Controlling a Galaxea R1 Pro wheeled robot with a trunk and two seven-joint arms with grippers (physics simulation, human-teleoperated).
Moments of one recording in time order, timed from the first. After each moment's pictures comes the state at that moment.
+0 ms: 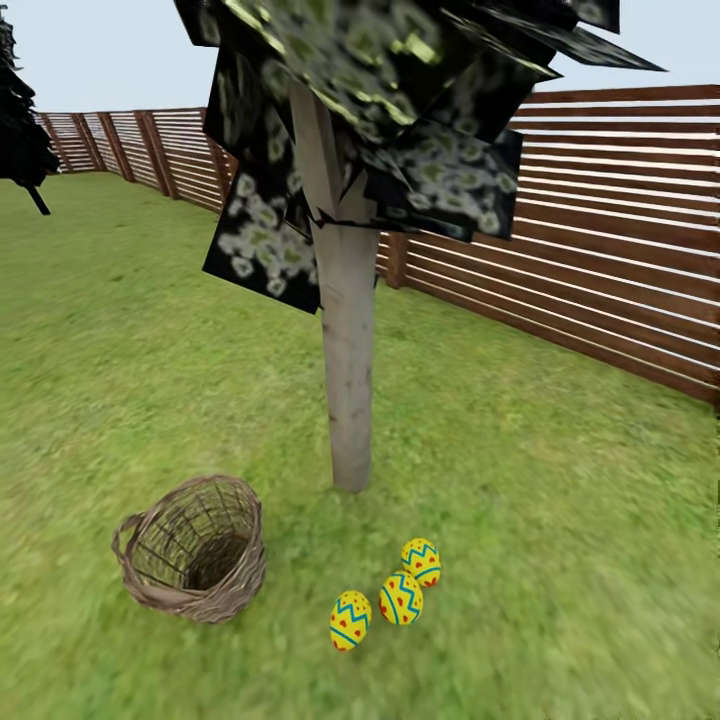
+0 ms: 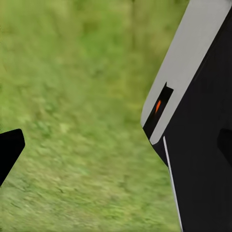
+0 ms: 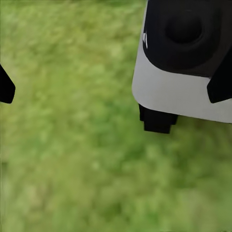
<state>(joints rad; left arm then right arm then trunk) -0.07 0.16 0.03 -0.09 0.26 0.13 0.02 -0.36 -0.03 0.44 0.04 -0.25 -0.09 -0.12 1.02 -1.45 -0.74</state>
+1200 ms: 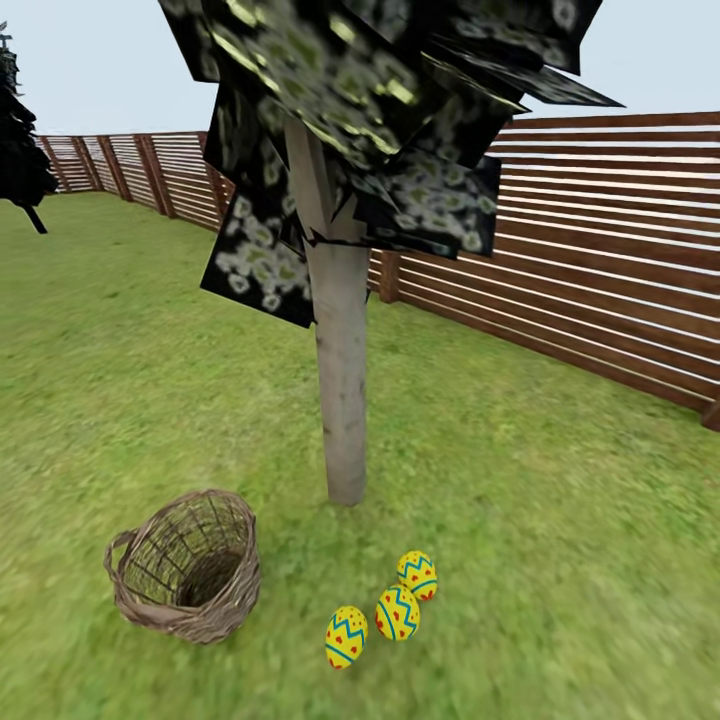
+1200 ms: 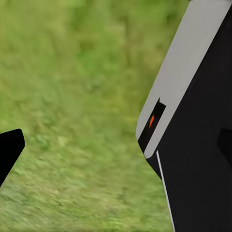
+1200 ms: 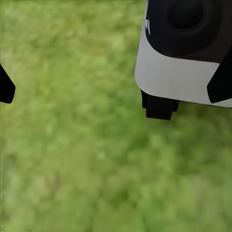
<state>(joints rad) -0.07 0.16 0.03 -0.09 0.26 0.13 0.02 -0.36 -0.03 0.44 0.04 -0.25 -0.09 -0.12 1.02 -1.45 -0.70</state>
